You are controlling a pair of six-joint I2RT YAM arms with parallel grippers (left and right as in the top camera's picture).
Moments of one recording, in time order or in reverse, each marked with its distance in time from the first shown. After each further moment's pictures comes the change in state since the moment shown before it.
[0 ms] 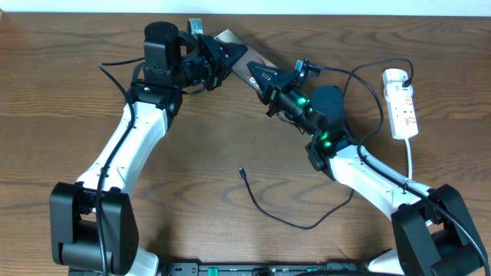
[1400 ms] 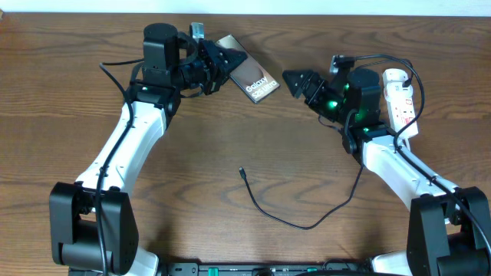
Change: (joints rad) left arm 0.014 0.000 0.000 -0.064 0.087 0.065; right arm -0.282 -0.011 0.011 -0.505 -0.164 -0.964
